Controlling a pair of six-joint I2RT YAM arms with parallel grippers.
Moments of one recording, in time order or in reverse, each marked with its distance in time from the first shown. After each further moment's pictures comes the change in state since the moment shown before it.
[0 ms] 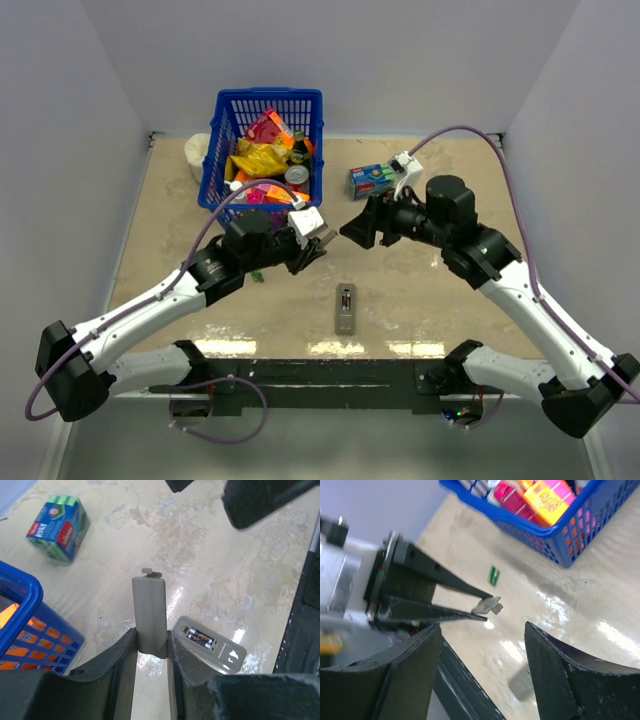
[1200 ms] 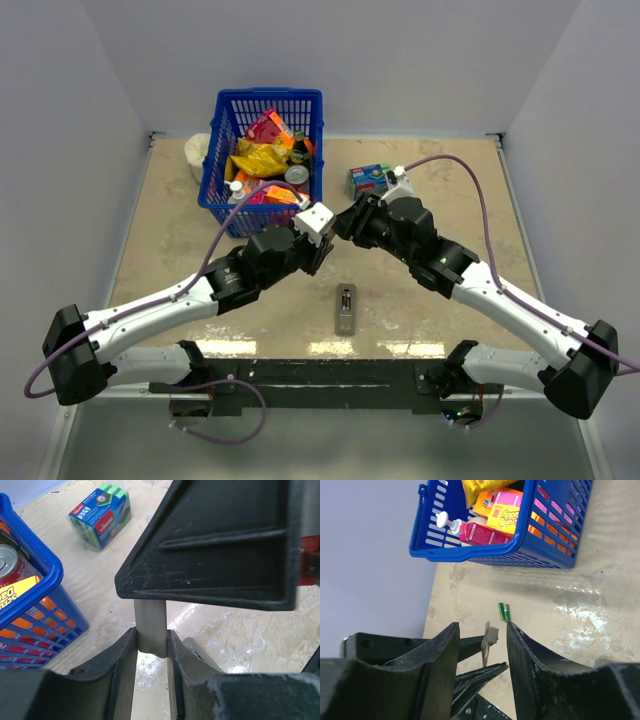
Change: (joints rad) left arm -0.192 0.057 -0.004 0.101 -0.484 -0.233; right arm 0.171 0.032 -0.227 0.336 0.486 0.537
